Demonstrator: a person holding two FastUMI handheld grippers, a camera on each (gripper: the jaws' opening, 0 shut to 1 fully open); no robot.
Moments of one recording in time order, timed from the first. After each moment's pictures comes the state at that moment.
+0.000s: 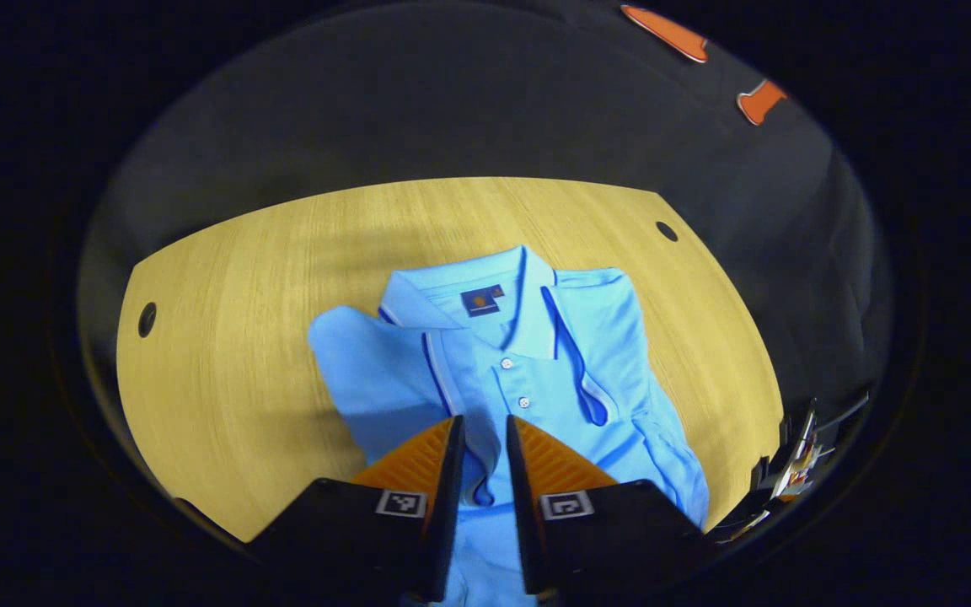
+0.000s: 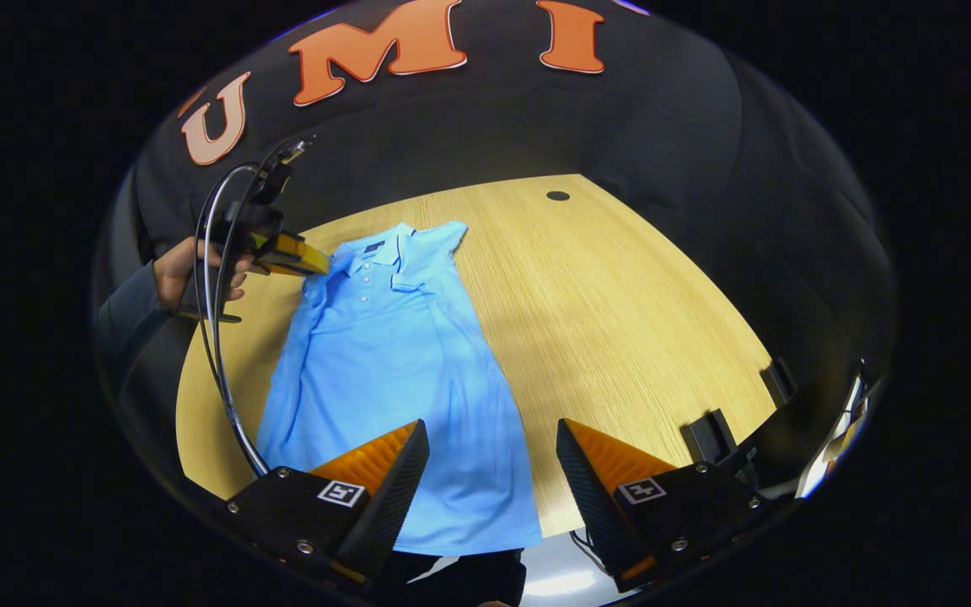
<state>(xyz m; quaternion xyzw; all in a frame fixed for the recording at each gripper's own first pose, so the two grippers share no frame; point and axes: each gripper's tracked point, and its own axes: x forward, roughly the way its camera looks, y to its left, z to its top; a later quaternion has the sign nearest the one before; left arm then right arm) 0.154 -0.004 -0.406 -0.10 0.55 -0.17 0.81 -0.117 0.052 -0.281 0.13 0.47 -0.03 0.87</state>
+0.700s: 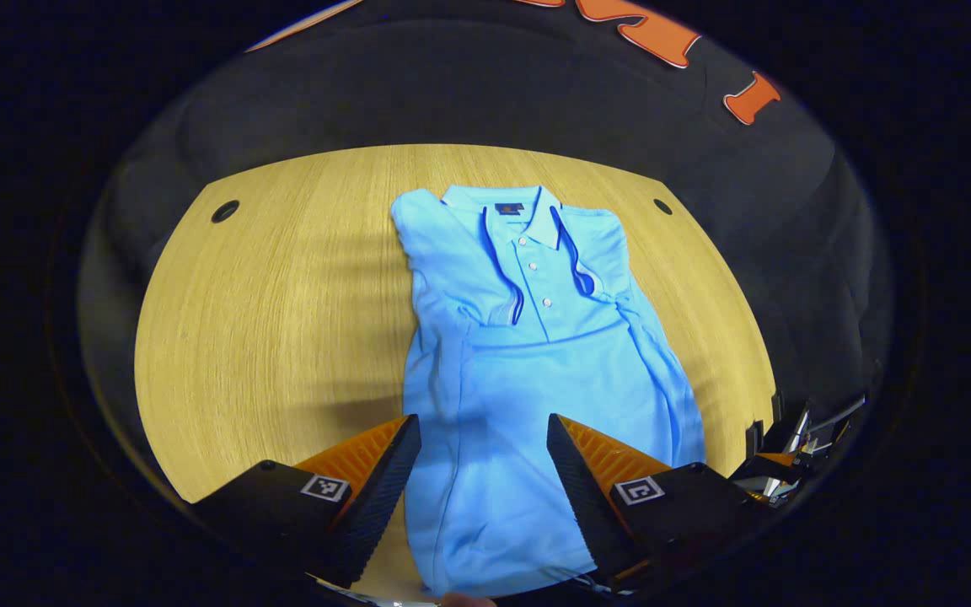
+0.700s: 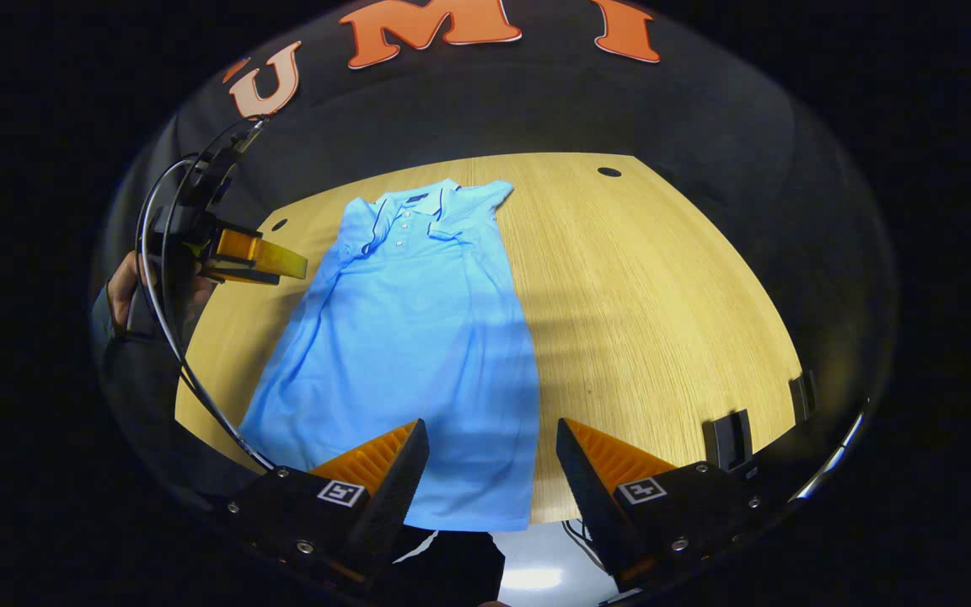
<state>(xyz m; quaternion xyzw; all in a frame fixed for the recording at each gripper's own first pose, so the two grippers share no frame) -0.028 0.042 -0.369 -0.13 0.57 -0.09 0.80 -0.146 0.063 -0.311 0.09 0.49 0.07 0.86</state>
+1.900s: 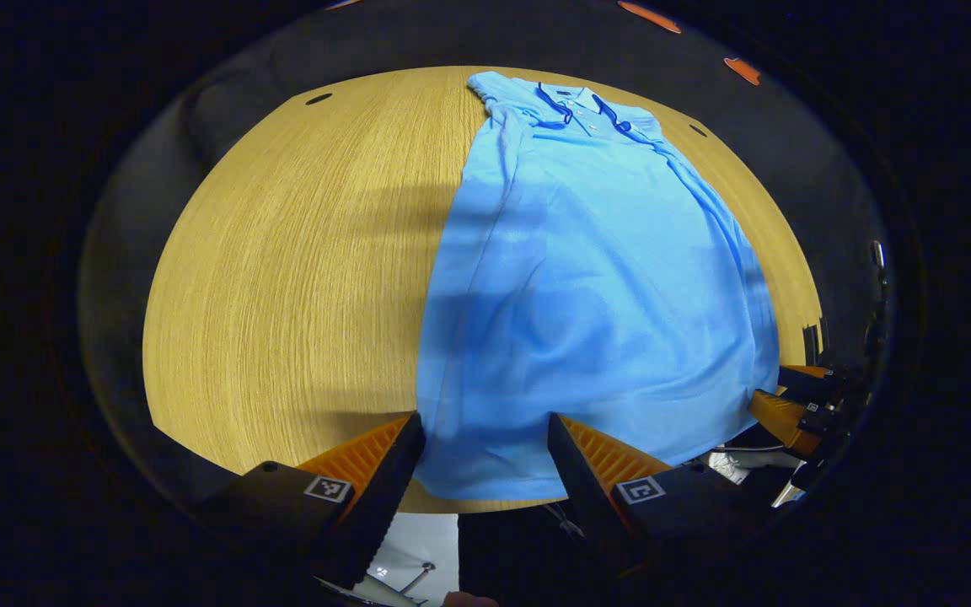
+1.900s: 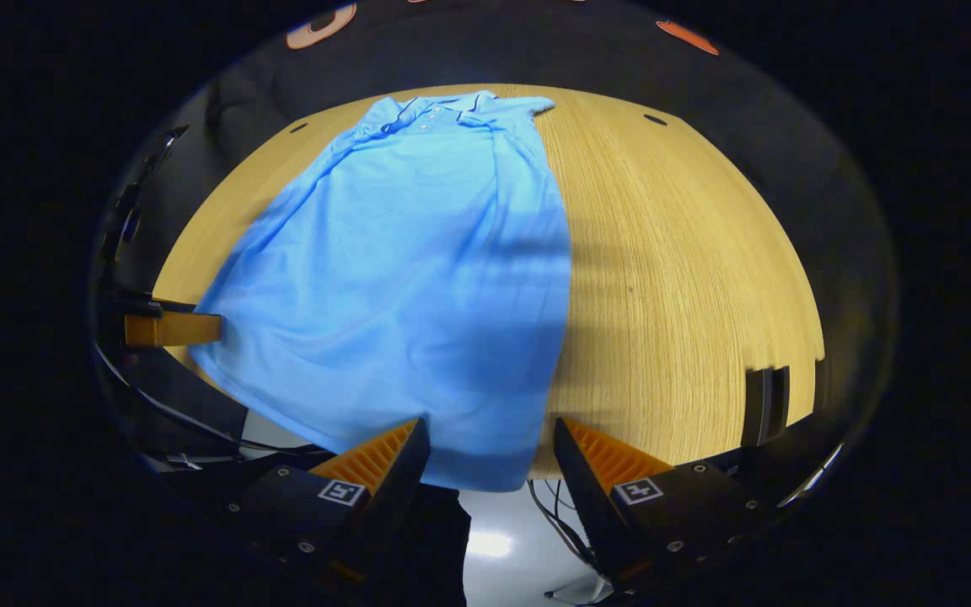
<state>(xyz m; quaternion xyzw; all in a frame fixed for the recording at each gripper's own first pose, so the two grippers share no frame) -0.248 0.047 -0.415 -0.09 0.65 -0.01 0.76 -0.210 0.074 -0.385 0.01 0.57 0.12 0.81</state>
